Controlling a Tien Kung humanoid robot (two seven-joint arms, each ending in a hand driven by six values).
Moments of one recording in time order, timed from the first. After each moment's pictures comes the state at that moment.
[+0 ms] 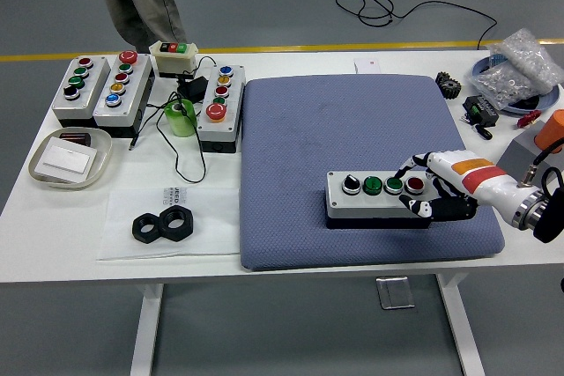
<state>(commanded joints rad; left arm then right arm) -0.12 0.15 -0.28 -0.21 -0.14 0.26 -0.09 0.47 -0.72 0.76 1.61 -1.77 -0.09 -0.05</state>
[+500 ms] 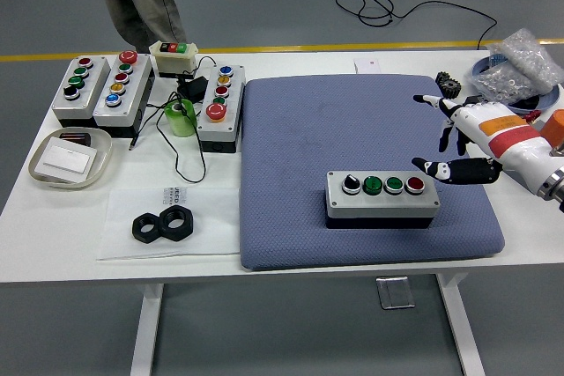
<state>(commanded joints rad) -0.12 0.15 -0.28 -0.21 -0.15 0.26 -0.09 0.44 -0.75 0.87 1.68 -1.82 -0.13 -0.09</state>
